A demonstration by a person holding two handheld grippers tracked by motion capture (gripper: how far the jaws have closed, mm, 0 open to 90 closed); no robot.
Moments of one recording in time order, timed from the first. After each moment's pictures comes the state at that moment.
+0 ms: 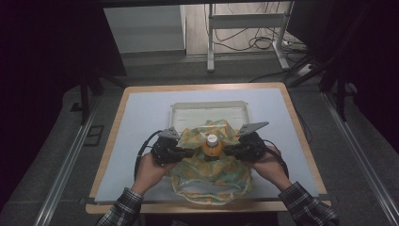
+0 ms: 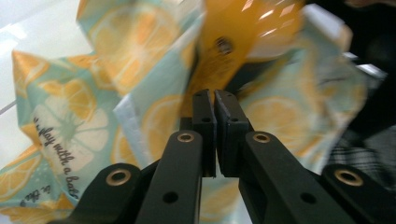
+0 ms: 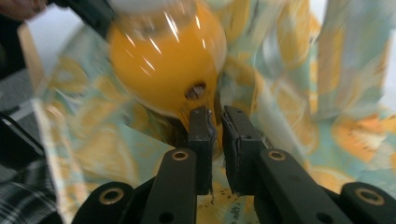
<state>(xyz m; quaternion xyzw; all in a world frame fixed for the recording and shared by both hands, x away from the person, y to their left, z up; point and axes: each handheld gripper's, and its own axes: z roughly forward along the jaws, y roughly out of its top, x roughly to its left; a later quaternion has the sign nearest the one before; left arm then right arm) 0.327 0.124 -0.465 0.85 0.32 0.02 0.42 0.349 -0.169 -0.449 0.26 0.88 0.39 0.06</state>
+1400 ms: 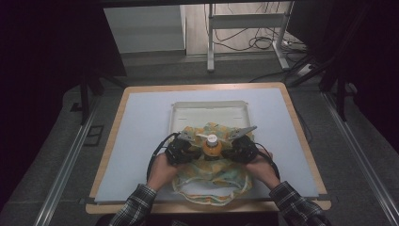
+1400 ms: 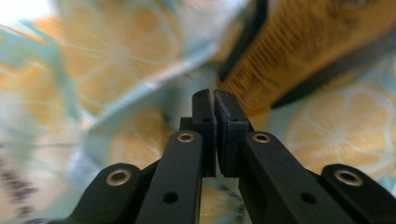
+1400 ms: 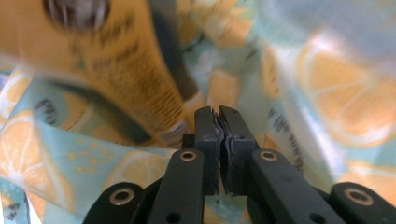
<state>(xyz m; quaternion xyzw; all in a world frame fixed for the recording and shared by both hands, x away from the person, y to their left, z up) 0.347 0.092 -0.502 0.87 0.32 0.03 0.36 0.367 -0.159 -0.497 0.28 0.89 0.35 0.06</state>
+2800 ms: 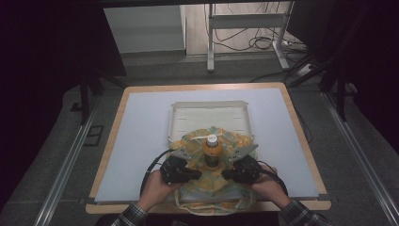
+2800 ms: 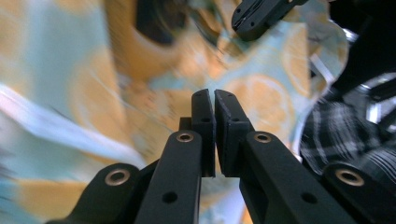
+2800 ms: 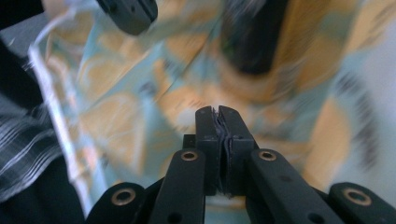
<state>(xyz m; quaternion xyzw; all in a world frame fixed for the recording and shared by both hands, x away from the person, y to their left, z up) 0.298 0.098 -0.498 0.87 0.29 -0.03 0.39 0.311 -0.163 -0.493 0.21 0.92 0.34 0.03</state>
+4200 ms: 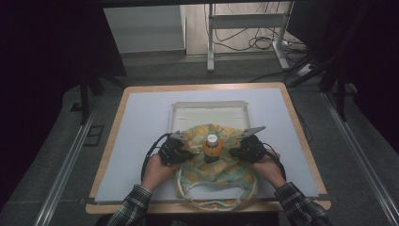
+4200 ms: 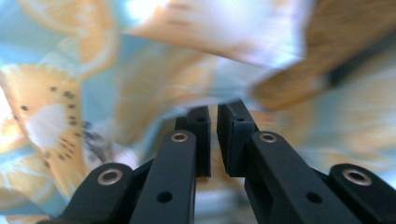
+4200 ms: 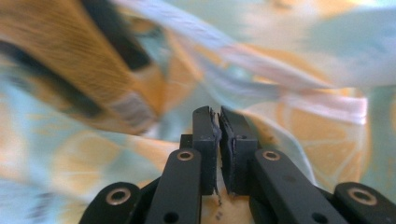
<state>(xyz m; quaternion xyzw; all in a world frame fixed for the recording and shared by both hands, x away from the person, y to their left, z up) 0.345 0.115 -0.503 0.86 0.34 0.02 0.37 0.374 -0.184 -0.502 0.31 0.88 0.35 0.07</state>
